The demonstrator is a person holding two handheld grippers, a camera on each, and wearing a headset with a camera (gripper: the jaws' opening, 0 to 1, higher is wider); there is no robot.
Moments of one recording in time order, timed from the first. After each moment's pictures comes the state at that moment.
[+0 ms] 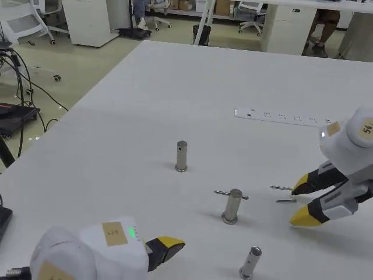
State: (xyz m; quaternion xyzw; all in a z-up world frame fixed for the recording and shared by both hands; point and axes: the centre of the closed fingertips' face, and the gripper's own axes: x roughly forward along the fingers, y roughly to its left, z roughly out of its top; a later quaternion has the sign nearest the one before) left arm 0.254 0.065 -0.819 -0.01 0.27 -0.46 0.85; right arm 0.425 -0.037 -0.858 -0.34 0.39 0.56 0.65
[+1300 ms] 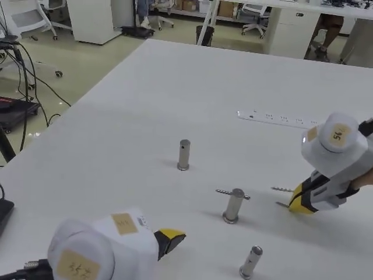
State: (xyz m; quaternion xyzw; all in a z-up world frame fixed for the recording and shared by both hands) left arm 0.275 0.068 -0.819 -0.04 0.25 -0.42 0.87; right arm 0.437 -0.041 -0.866 -0.40 0.41 0.52 0.63
